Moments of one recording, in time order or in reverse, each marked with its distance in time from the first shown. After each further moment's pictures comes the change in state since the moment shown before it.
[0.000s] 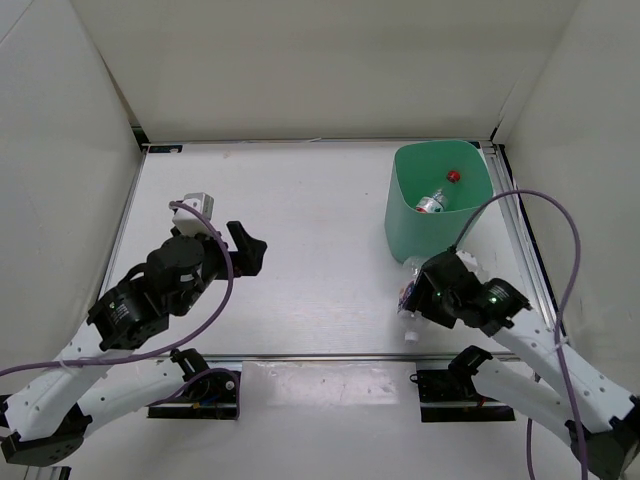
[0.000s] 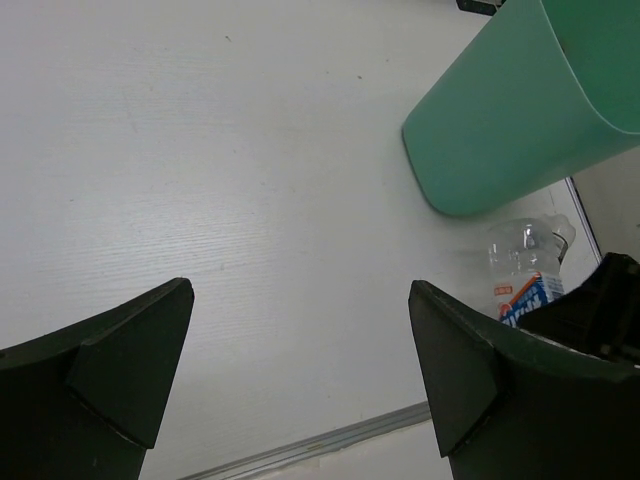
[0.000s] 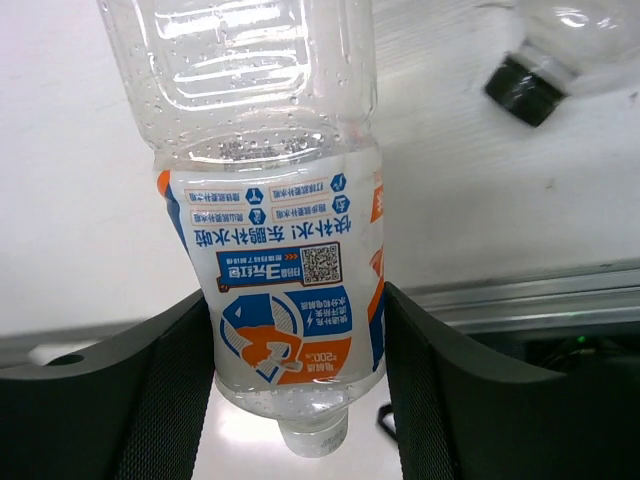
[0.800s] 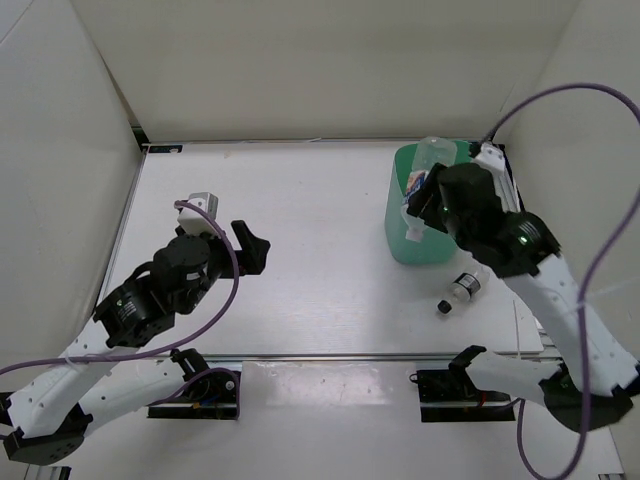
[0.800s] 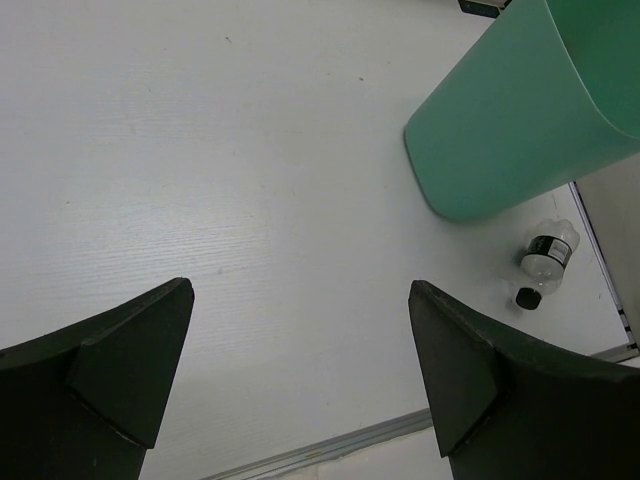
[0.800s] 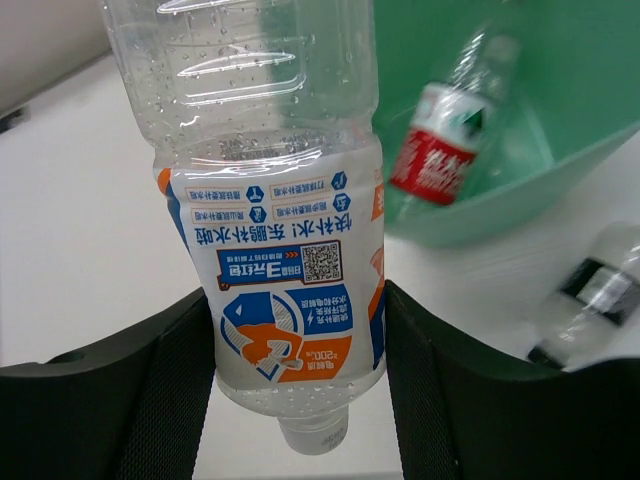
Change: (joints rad) left arm 0.000 0.005 -0.021 0.034 -0.010 -0.003; right arm -0.021 0.255 0.794 0.008 0.244 -0.212
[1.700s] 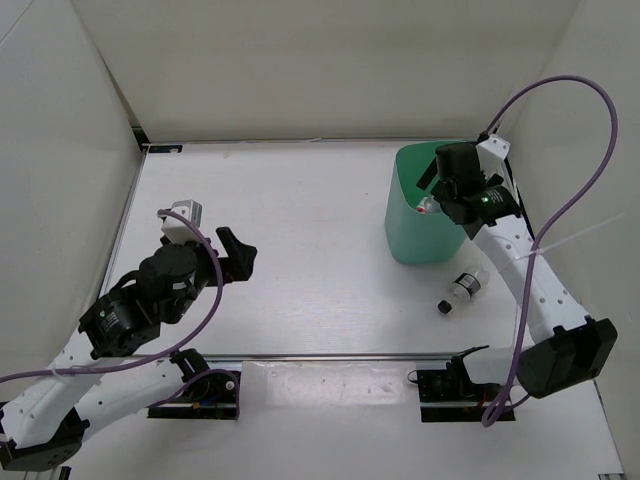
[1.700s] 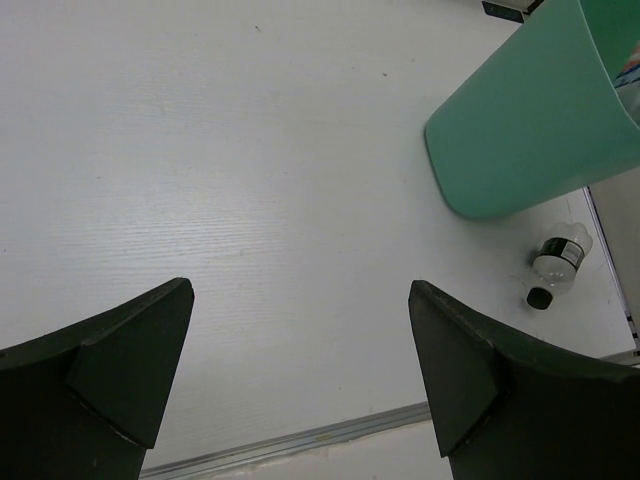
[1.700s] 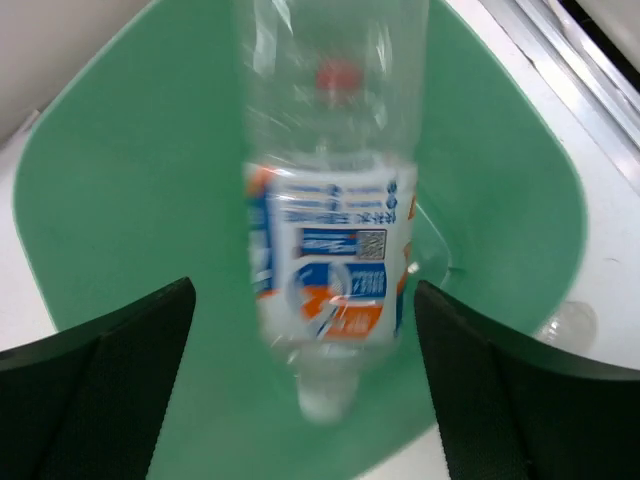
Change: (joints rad) left arm 0.000 -0.058 0.004 -0.102 -0.031 -0.041; right arm -0.317 0.252 -0.146 0.300 0.118 -0.099
